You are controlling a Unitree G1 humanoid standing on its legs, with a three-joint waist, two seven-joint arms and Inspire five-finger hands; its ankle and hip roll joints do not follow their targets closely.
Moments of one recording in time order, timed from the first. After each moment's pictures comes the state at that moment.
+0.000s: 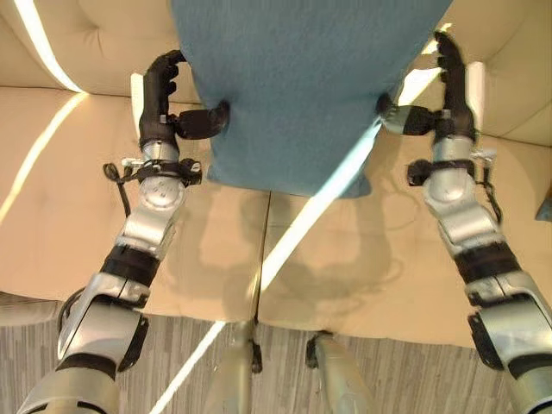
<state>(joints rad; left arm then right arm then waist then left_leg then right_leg) -0.71 0.57 -0.22 0.47 -0.31 -0.11 0.43 -0.68 -0.66 0.15 0.46 0.05 -0.04 -0.43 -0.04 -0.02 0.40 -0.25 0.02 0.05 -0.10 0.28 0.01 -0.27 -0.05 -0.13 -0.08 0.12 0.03</state>
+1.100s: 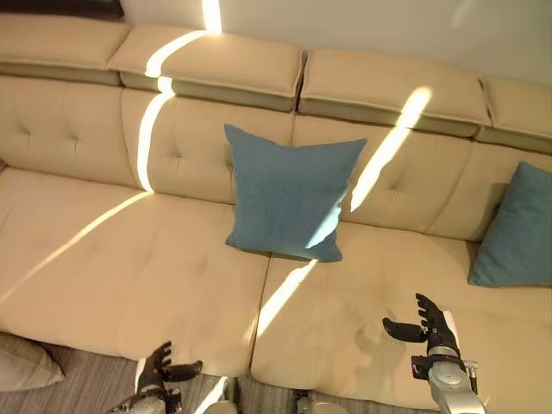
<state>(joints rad) 0.12 0.23 -0.01 0.83 -0.23 -0.03 0.20 0.08 -0.40 -0.05 0.59 0.04 -0.04 -0.24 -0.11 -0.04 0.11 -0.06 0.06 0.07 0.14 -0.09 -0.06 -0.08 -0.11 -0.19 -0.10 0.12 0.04</state>
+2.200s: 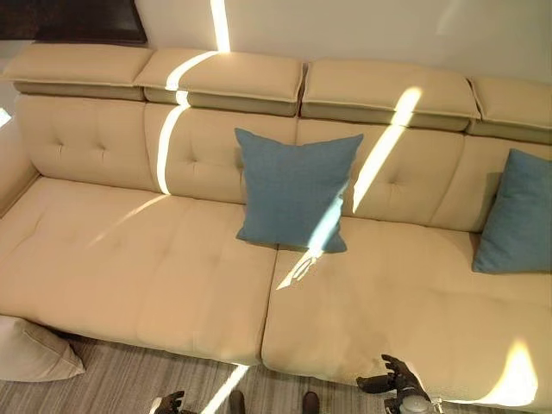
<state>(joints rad) 0.00 0.26 -0.12 1.18 -0.08 -0.02 0.18 -0.07 -0.27 0.13 1.09 0.03 -0.03 -0.20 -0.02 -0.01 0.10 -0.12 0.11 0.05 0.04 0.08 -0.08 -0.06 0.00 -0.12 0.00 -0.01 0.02</state>
